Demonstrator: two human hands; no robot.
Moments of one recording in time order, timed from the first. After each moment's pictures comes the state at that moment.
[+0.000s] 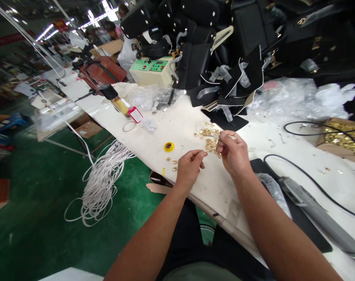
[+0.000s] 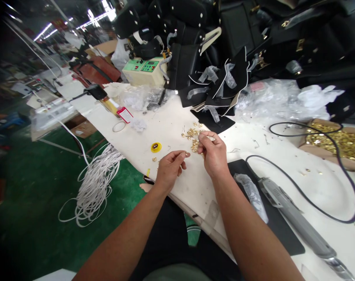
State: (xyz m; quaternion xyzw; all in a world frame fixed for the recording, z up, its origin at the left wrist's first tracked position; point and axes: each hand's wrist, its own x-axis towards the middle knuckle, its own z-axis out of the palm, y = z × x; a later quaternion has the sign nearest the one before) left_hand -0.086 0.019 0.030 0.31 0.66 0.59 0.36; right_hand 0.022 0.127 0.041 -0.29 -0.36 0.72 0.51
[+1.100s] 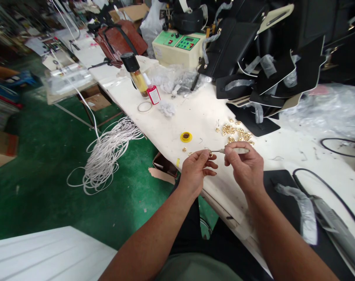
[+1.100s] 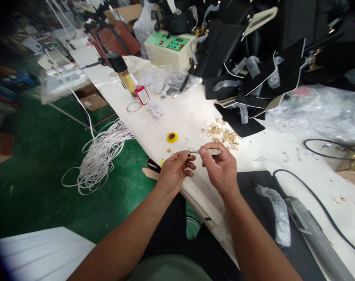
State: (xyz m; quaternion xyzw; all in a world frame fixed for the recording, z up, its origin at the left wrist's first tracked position) left_hand -0.096 -0.018 0.036 0.06 0.49 0.73 0.48; right_hand 0.012 0.077 0.045 -0.31 -0.65 0.55 0.43
